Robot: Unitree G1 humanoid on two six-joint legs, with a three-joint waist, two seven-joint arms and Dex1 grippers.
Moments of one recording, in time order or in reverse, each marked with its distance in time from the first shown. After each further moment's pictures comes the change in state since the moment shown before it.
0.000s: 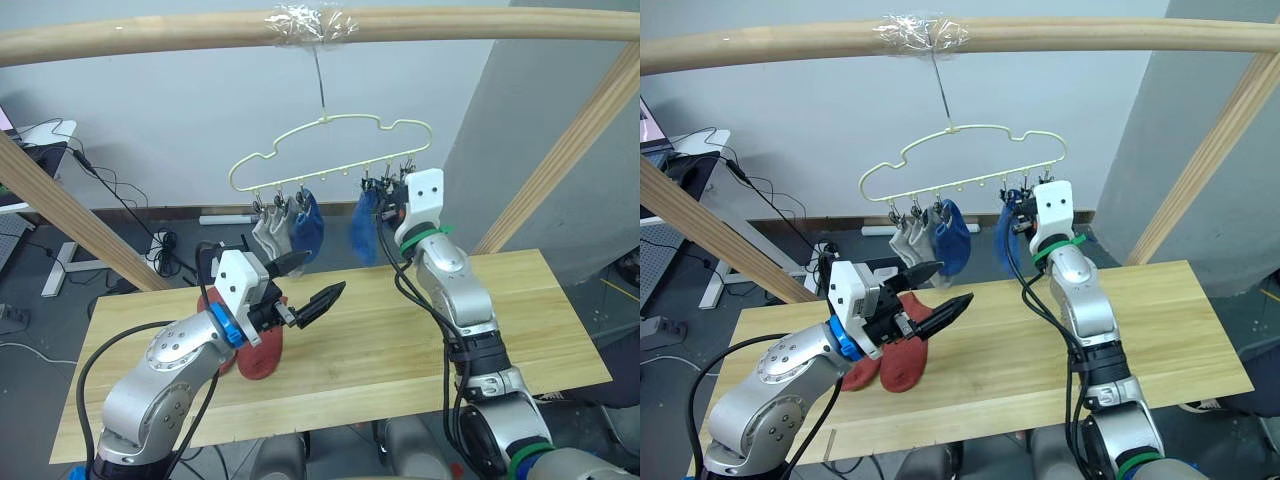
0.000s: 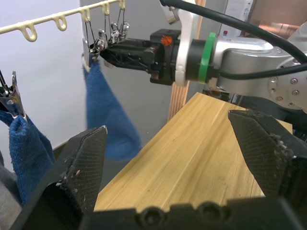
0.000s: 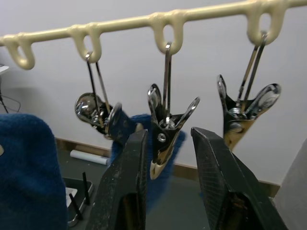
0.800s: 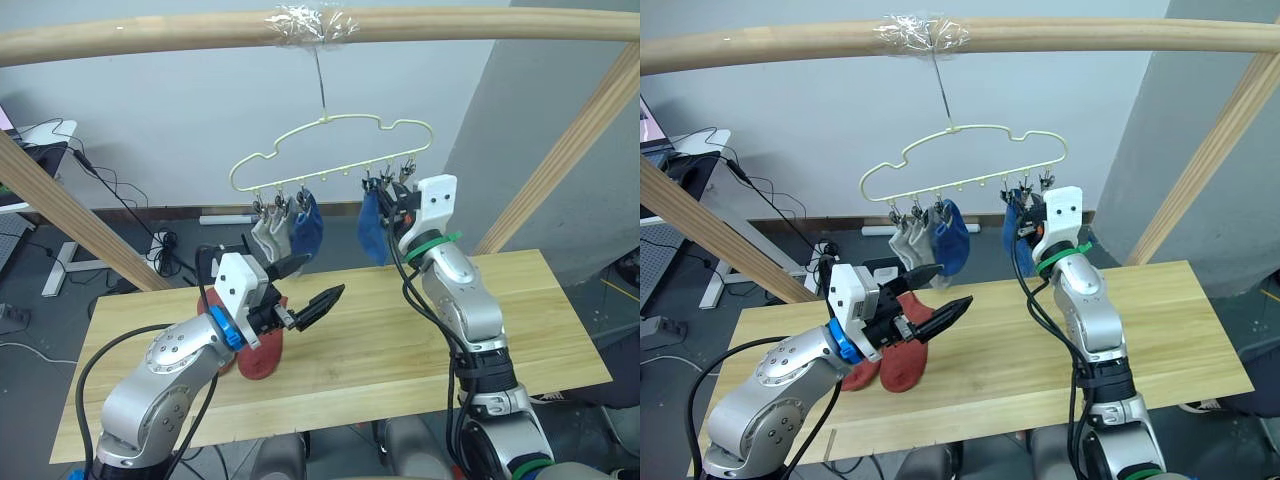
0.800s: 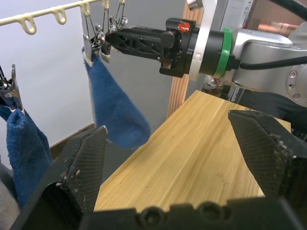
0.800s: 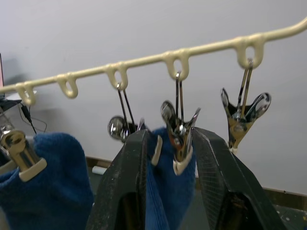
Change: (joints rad) left arm 0.015 0.003 0.002 -0.001 -0.003 0.000 -0.005; right arm 0.113 0.002 -0.013 -0.151 0.086 0.010 0.087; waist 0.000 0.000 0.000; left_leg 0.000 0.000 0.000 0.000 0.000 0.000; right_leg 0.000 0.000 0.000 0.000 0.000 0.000
